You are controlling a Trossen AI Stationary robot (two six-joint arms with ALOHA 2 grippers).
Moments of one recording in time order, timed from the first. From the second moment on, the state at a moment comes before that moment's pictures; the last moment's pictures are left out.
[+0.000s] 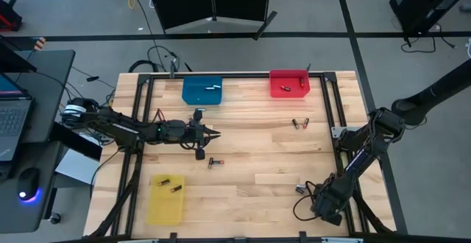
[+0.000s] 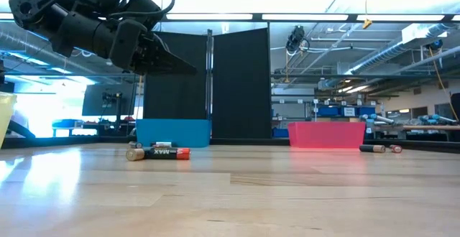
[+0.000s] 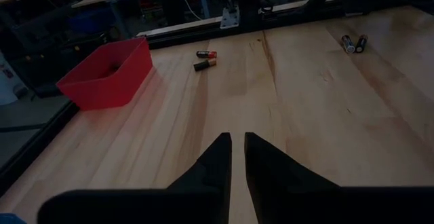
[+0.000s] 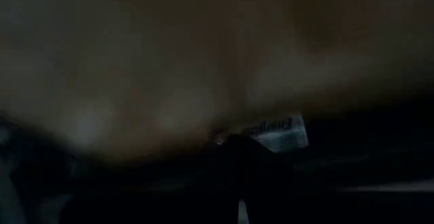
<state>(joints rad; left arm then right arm) -0.05 1.32 0.37 0.70 -0.19 0.15 0.96 1.66 0.78 -0.73 -0.59 1.45</state>
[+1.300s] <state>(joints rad) -0.05 1.32 0.37 0.67 -0.22 0.15 0.95 1.61 0.75 -0.85 -0.55 1.35</state>
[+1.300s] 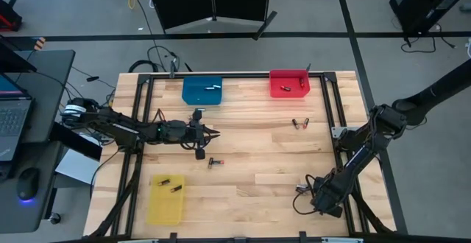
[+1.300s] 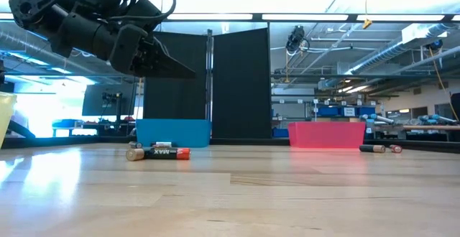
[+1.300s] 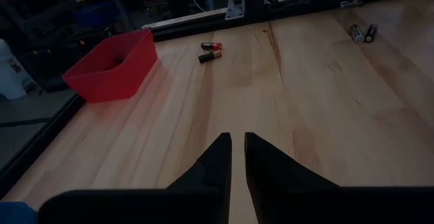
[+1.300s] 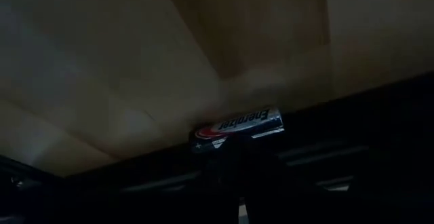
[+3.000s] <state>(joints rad) -0.05 1.32 0.37 0.66 -0.24 0.15 1.01 1.55 0.80 -0.85 -0.10 2.31</state>
